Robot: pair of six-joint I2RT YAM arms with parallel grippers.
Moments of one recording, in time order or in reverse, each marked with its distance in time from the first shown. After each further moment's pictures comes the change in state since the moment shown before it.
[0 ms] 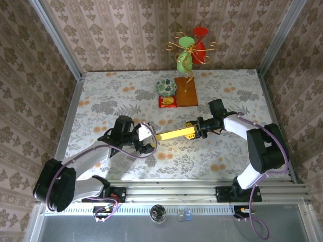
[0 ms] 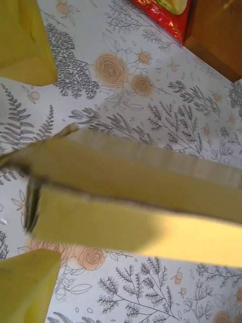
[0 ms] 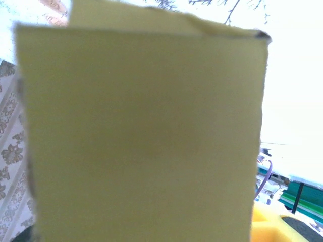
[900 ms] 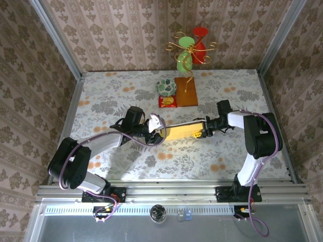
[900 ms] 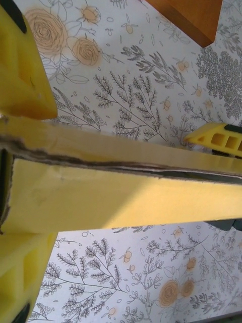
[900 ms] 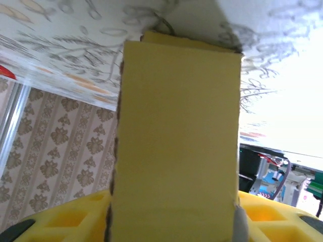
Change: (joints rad) left arm -0.049 0.251 0.180 0.061 0.138 -0.104; right arm -0.158 0.190 0.043 -0.003 -0.076 -0.089
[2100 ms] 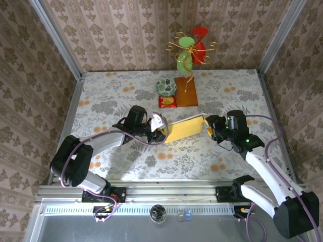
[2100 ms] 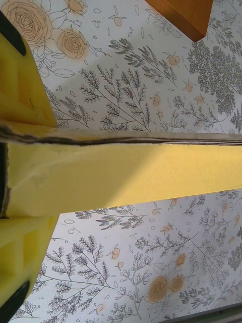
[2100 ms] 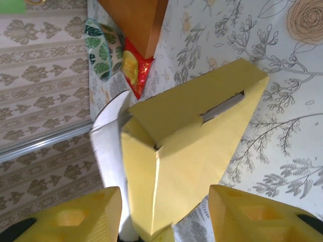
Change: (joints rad) left arm -0.022 0.027 0.024 0.022 -0.001 -0.036; right arm 0.190 -0.879 -0.296 0.062 0.813 -0.071
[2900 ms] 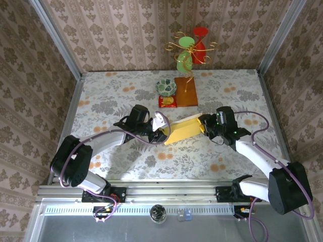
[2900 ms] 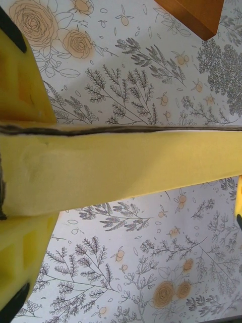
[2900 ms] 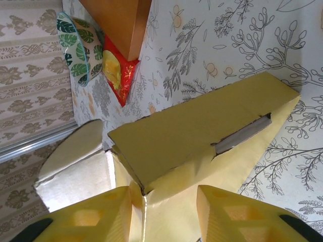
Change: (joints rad) left arm -0.031 0.000 0.044 -0.083 -0.060 0.002; right arm 0.044 0.241 0.011 0.182 0.005 0.010
